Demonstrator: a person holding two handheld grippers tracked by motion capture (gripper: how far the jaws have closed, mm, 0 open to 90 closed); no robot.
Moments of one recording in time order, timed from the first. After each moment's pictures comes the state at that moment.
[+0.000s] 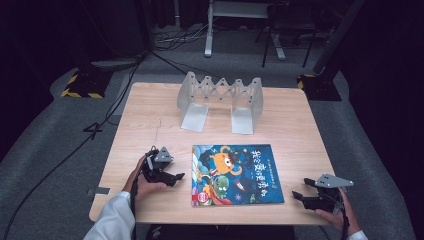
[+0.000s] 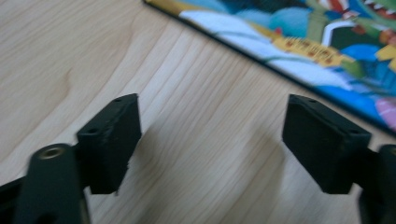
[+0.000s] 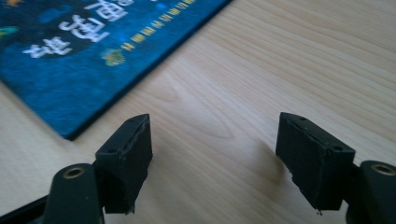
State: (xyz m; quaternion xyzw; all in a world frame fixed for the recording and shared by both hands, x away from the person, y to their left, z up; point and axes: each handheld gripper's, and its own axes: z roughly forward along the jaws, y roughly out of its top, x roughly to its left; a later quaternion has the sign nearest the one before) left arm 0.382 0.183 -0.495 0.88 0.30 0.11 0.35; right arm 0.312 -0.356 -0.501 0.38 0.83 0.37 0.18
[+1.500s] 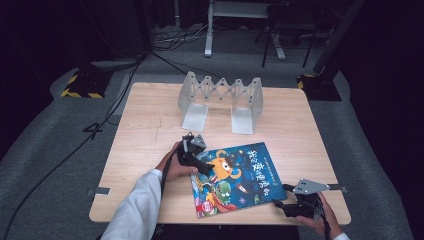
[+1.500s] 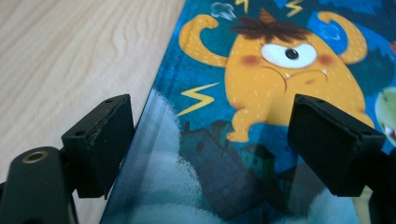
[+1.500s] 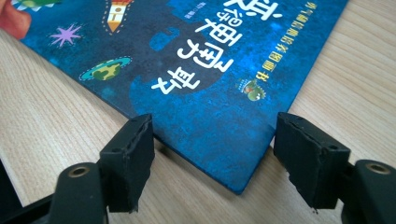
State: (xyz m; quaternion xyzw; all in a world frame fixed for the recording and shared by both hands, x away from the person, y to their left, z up) left arm 0.437 0.106 -0.497 0.90 0.23 0.03 0.36; right arm 0.300 -0.295 -0.502 0.32 0.86 0.37 0.15
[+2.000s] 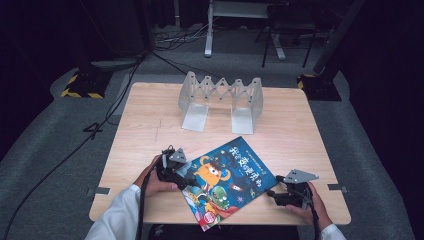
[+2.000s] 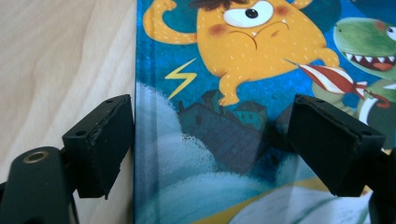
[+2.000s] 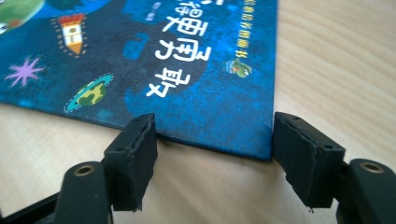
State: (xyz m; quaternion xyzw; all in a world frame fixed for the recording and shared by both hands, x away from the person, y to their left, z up) left arm 0.384 0.157 -0.495 0.90 0.25 0.03 0.34; right arm 0.329 -0.270 -0.501 0.34 0.85 0.37 0.16
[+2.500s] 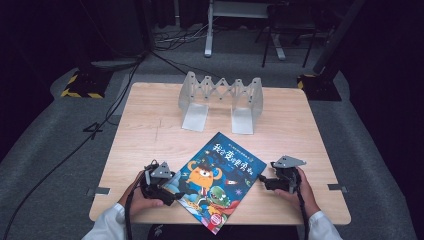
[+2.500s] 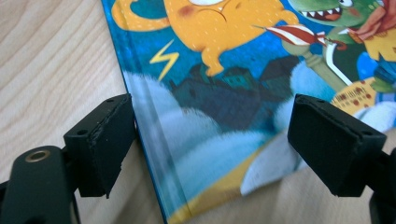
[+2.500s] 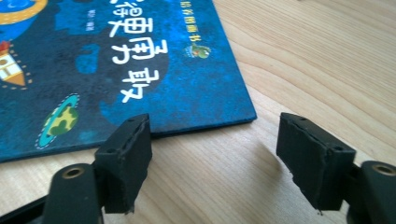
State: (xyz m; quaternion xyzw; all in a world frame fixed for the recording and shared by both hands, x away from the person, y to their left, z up) left arm 0.334 0.193 -0.501 0.89 0.26 0.04 0.37; right arm 0.367 -0.249 -0.501 0.38 0.83 0.35 0.19
